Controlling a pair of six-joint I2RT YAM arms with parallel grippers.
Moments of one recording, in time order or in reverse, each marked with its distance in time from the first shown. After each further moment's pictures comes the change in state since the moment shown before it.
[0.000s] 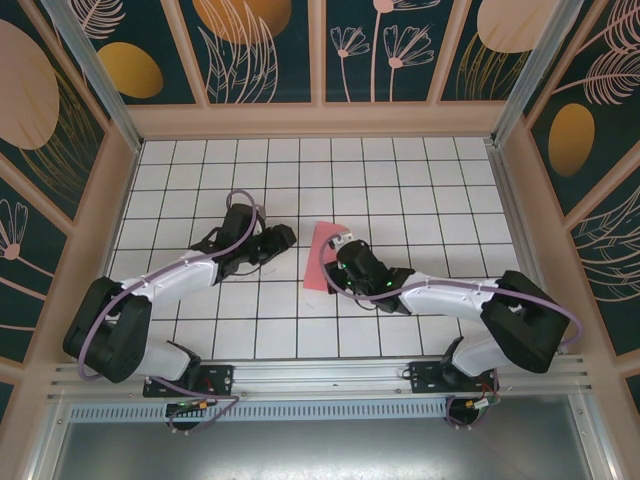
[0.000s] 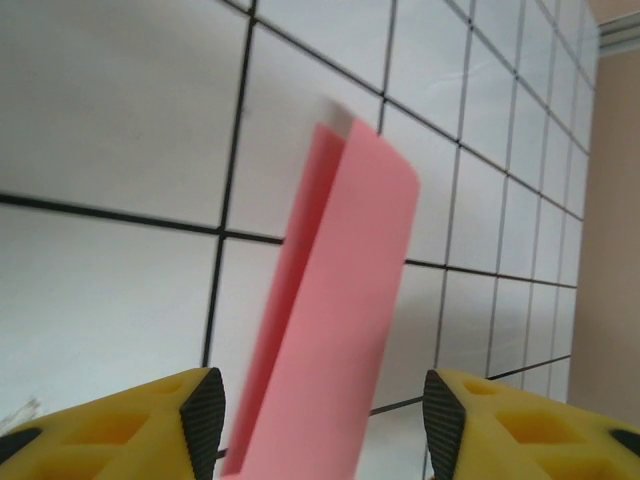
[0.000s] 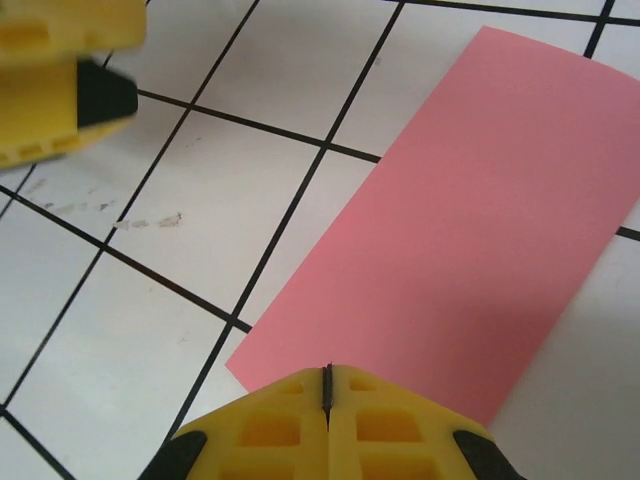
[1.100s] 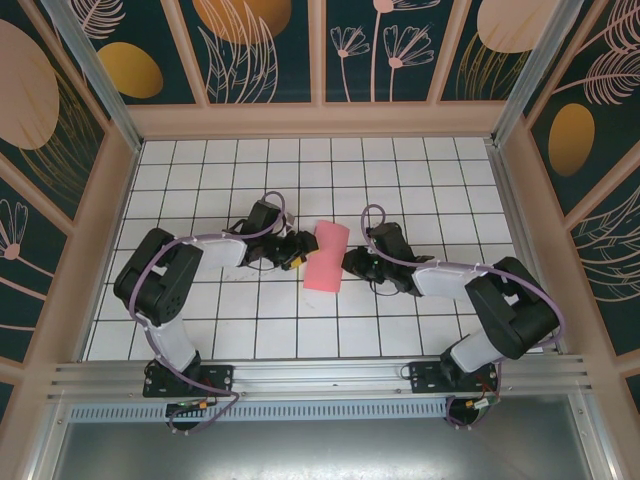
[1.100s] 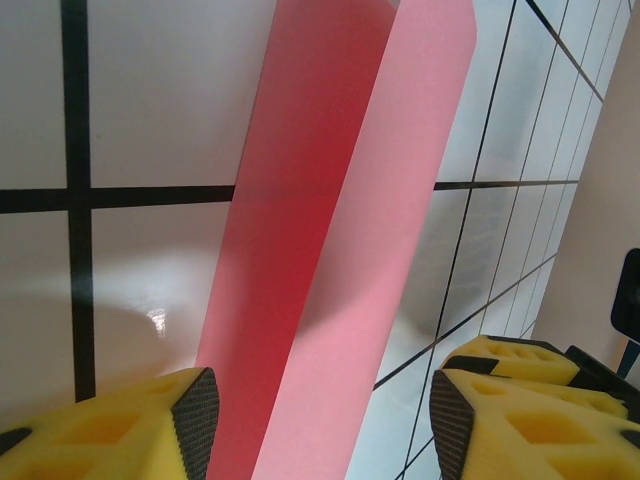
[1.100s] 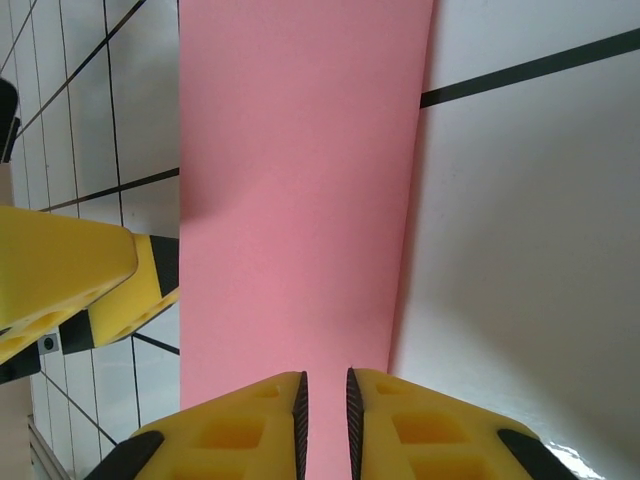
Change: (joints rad) left arm -0.012 0.384 0.156 0.098 0.312 0.011; right arm -0.333 0.096 -0.067 0.082 -0.419 0.419
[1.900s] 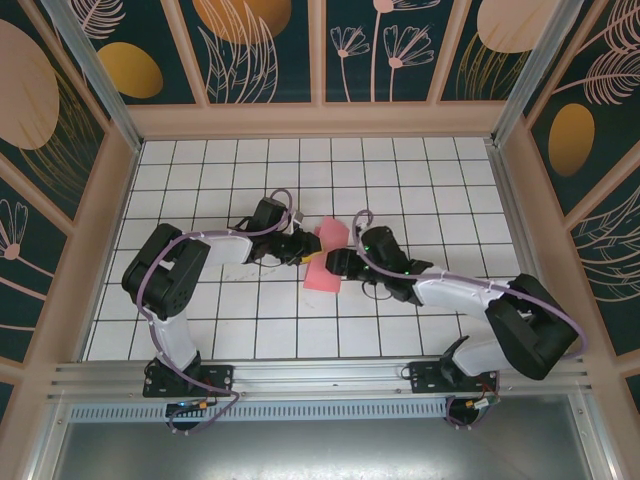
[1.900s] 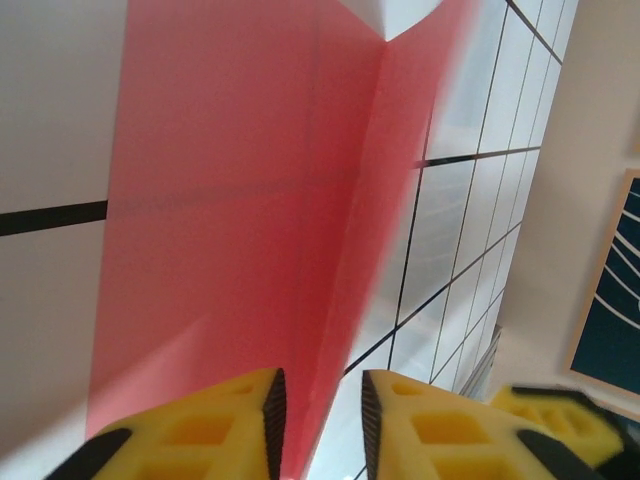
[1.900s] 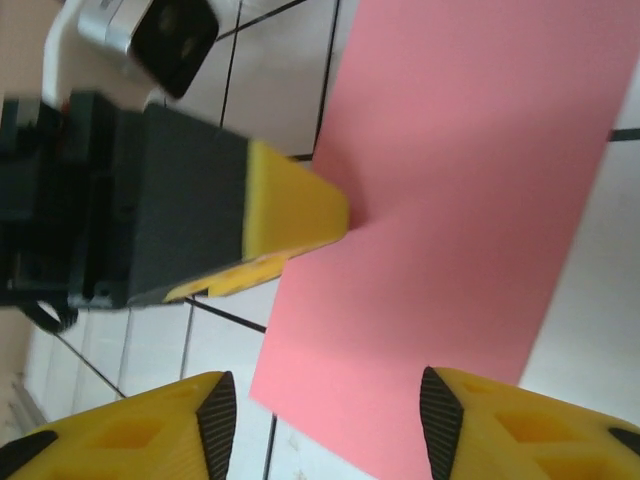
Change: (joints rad) left arm -0.014 0.052 0.045 0.052 0.089 -0.001; right arm 0.174 -0.129 0.033 -0.052 0.158 -0.110
